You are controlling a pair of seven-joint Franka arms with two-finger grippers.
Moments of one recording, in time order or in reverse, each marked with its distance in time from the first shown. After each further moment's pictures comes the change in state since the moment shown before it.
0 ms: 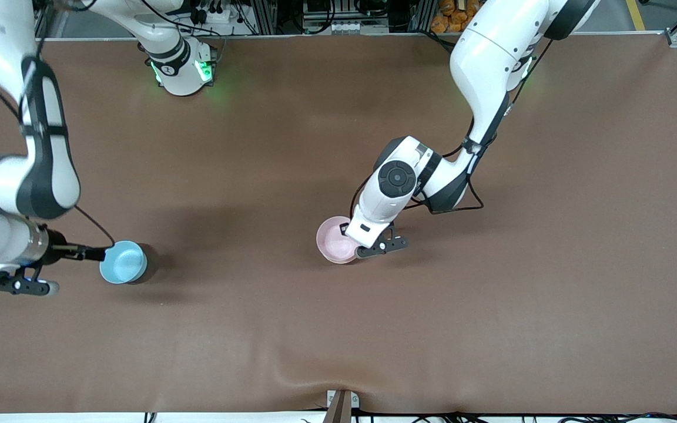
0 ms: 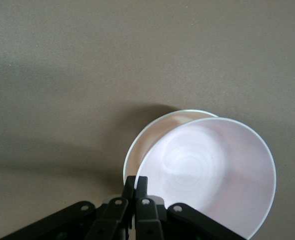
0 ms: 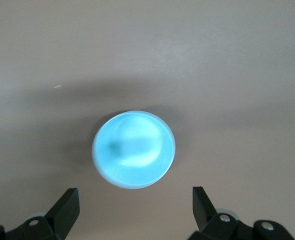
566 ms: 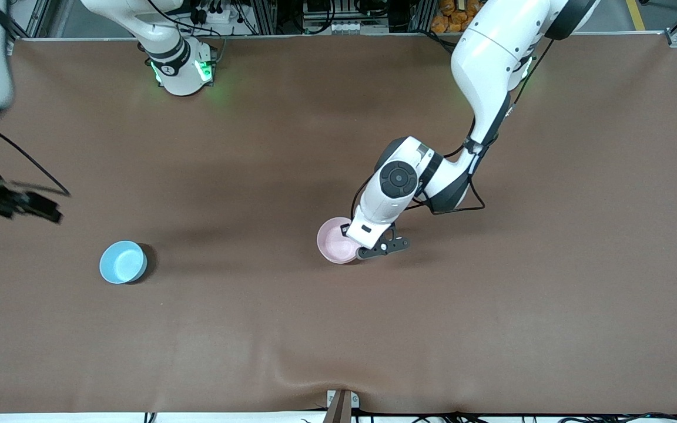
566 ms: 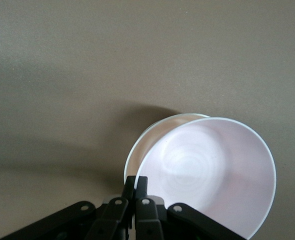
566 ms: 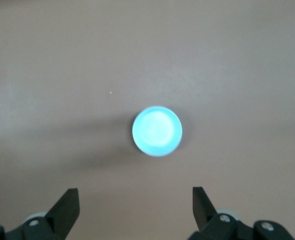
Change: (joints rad) left arm 0.003 -0.002 0.001 0.003 0.000 -0.001 0.000; right arm 0.078 -0.301 0.011 0.016 0.000 -0.177 0.046
